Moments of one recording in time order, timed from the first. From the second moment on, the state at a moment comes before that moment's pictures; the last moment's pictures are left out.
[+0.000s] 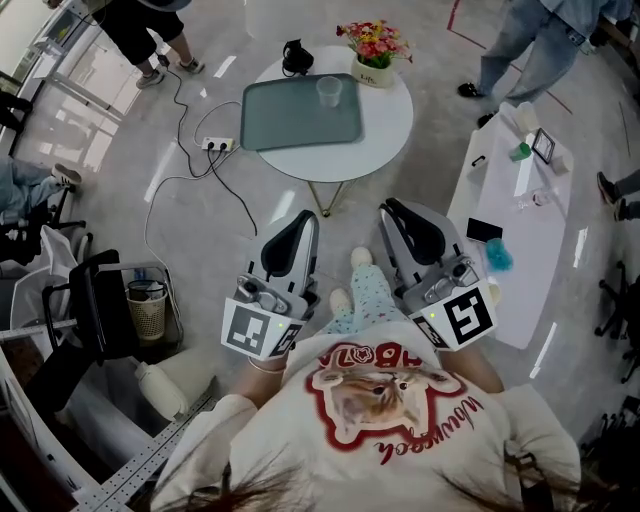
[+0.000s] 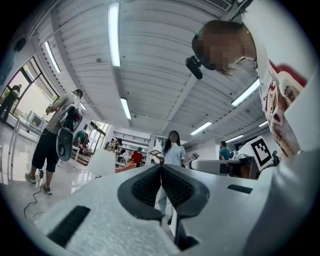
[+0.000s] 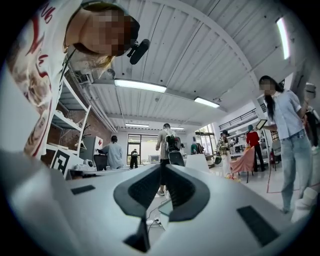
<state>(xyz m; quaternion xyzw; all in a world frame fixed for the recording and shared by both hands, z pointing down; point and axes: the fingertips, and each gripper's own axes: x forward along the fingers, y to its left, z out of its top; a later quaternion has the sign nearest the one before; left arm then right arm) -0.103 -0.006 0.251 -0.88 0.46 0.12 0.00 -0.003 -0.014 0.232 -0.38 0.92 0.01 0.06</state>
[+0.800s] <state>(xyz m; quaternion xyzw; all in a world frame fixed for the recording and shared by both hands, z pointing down) -0.092 -0.170 0.242 -0.86 0.49 0.13 0.02 0.011 -0.184 0.223 -0.36 0.93 0.01 0.07</state>
